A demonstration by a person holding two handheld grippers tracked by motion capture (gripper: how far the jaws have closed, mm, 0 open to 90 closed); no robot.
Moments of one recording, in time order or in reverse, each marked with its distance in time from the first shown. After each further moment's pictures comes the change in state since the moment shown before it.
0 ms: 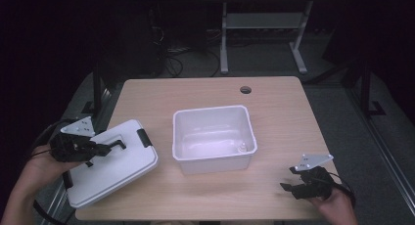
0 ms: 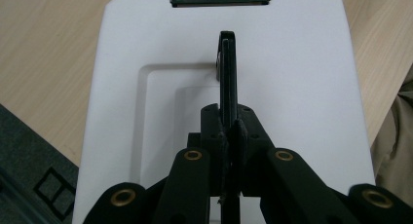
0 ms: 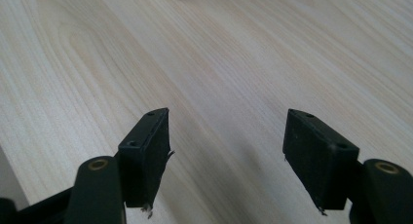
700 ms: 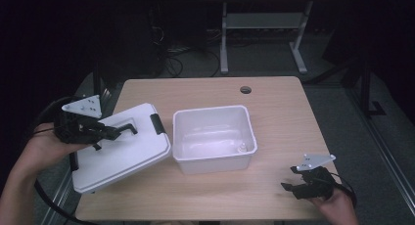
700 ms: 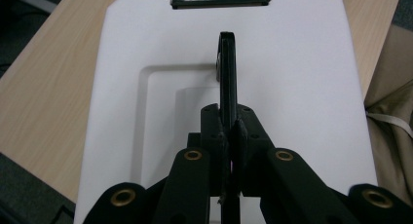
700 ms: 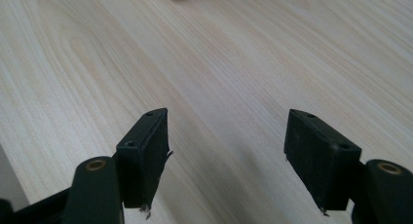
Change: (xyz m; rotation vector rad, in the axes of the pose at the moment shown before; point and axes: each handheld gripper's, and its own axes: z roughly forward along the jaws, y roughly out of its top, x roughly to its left) left arm -0.009 0.071 -0.030 -0.053 -0.041 0.119; right arm -0.001 -0.001 -0.002 -0.017 -0.002 0.004
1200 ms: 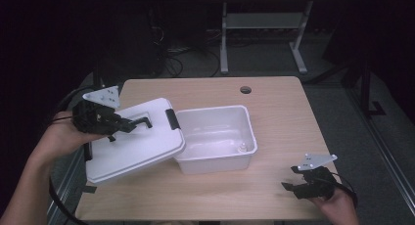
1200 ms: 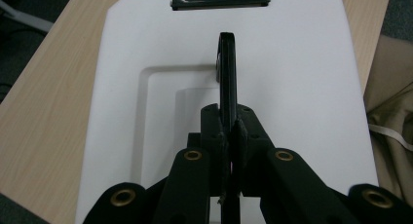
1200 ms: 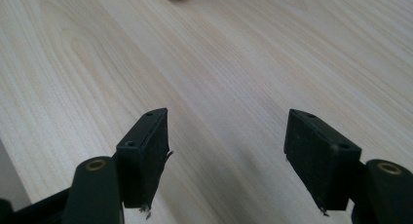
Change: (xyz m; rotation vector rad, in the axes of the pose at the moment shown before) left arm 0.000 0.040 0.014 0.002 -0.042 0.054; right arm -0.001 -0.001 -0.002 -0.005 0.006 0.010
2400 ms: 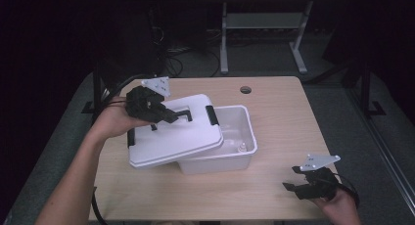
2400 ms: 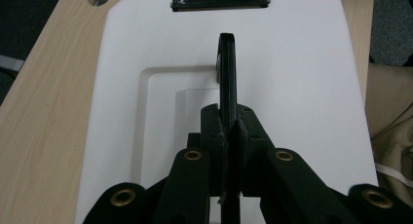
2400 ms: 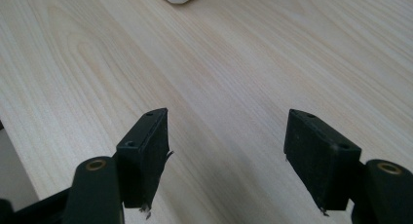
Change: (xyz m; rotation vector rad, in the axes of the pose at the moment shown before) left arm 0.007 0.078 0.064 -0.021 -0.097 0.084; right arm 0.000 -0.002 -0.005 -0.022 0.003 0.001
